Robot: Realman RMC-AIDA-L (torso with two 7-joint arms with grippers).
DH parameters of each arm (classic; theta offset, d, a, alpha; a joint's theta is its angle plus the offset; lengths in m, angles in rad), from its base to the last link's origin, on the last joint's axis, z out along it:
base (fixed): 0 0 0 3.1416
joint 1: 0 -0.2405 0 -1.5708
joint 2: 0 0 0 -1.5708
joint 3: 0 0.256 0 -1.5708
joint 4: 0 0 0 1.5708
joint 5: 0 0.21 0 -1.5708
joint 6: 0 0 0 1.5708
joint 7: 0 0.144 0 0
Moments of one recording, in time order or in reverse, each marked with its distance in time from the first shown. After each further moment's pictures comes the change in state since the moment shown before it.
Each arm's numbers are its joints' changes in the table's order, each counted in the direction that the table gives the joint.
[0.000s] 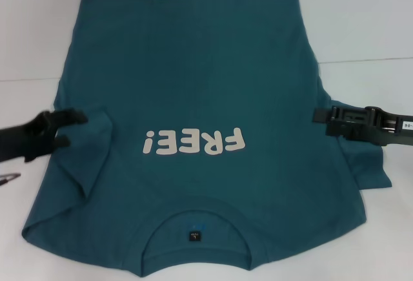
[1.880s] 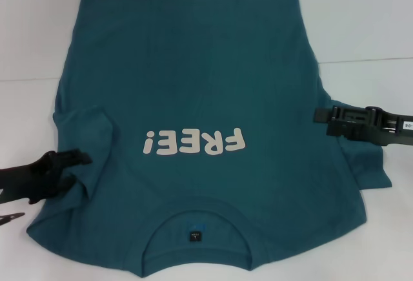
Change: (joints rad) left arm -0.052 0.033 -0.010 -0.002 0.101 0.032 -0.074; right arm 0.002 0.000 0.002 0.000 0.000 0.003 -0.003
